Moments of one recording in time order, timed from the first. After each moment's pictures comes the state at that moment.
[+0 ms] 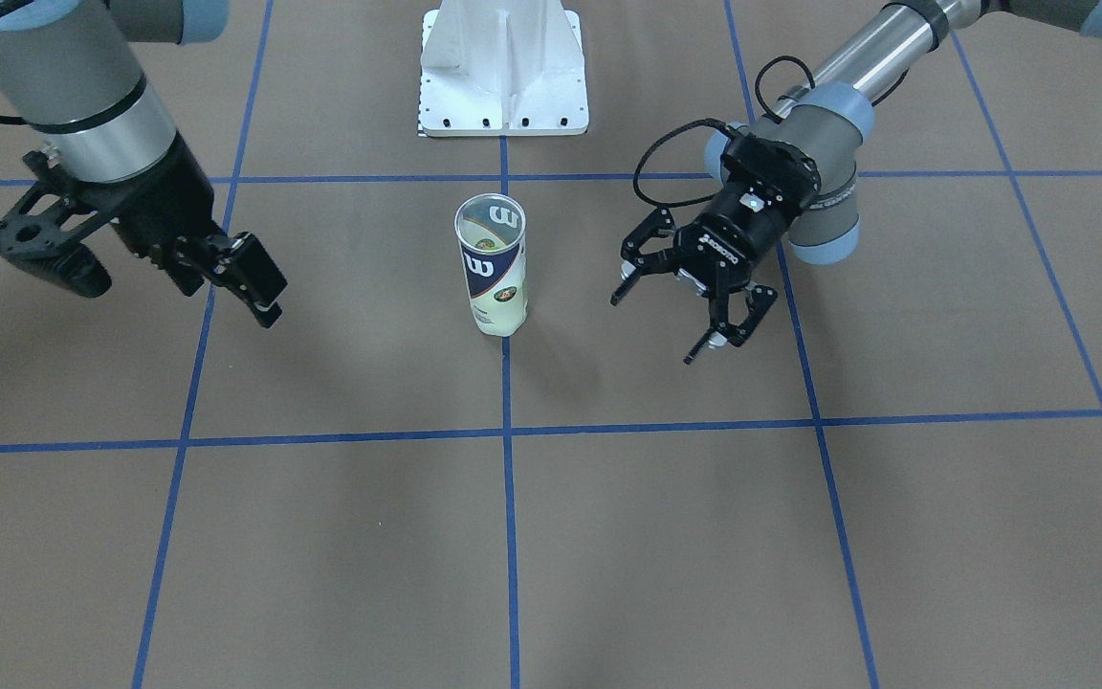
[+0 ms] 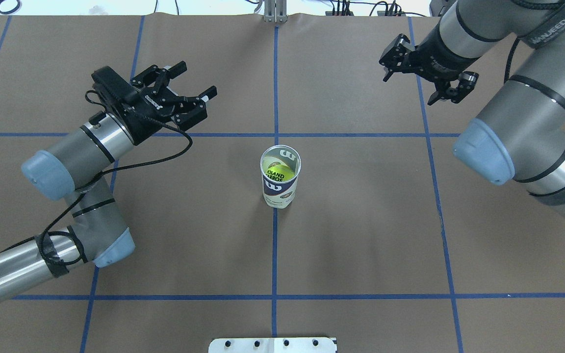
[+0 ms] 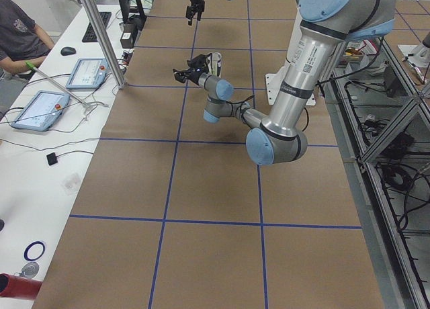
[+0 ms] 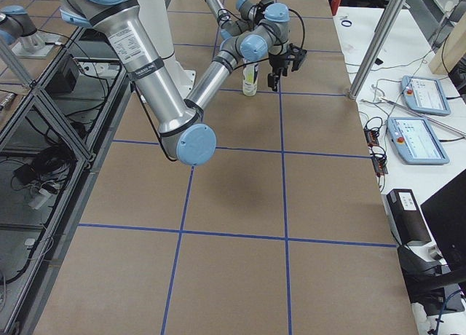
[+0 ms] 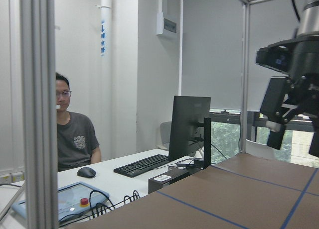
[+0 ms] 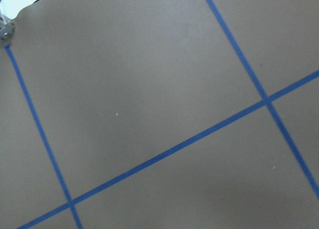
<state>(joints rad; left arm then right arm) -0.64 -2.04 -1.39 -3.20 -1.28 -0.55 0.97 -1.05 1.90 -1.73 2.09 1.32</state>
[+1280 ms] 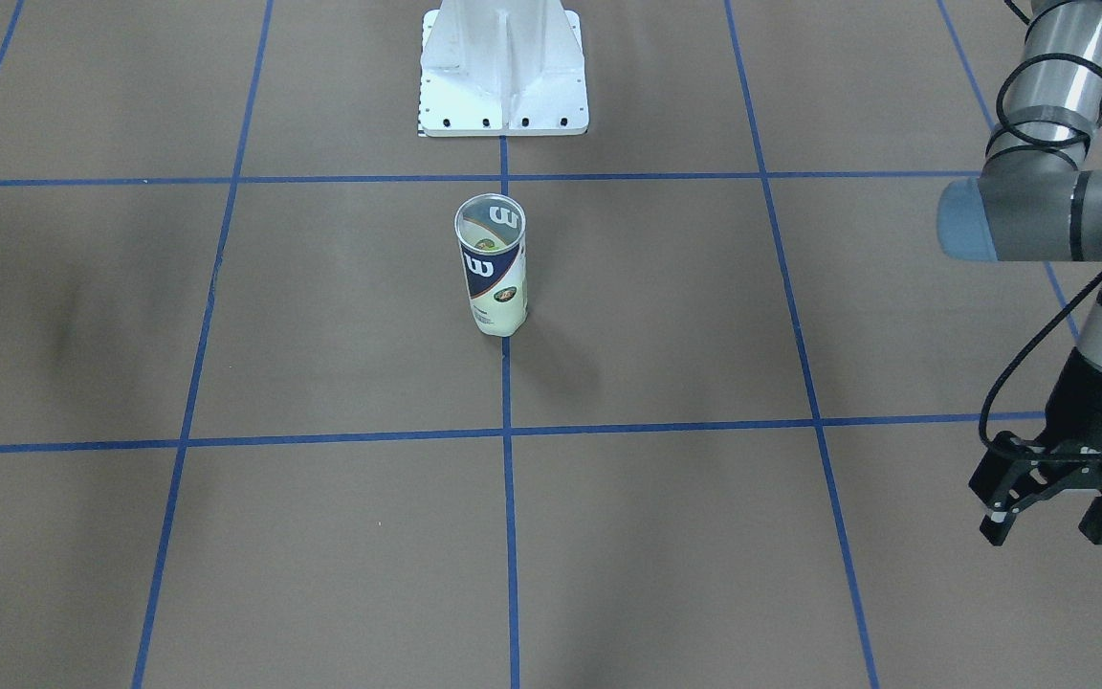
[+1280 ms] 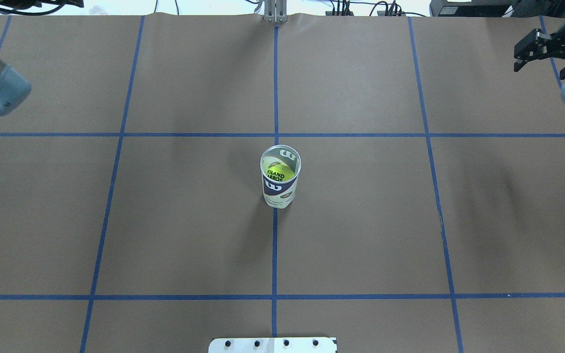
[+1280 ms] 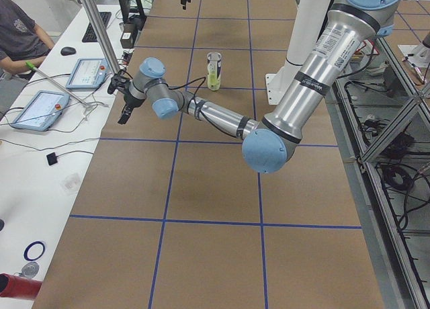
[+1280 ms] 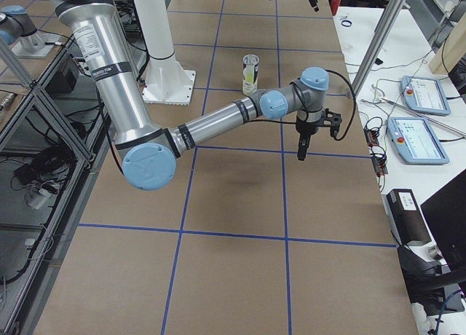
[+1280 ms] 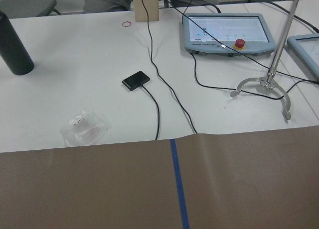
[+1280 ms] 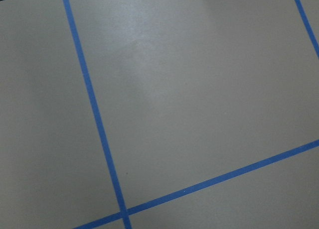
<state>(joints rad) -1.19 -2.09 -1.38 -2.19 -1.95 -0.84 1.27 -1.23 1.62 -1.59 2.20 0.69</state>
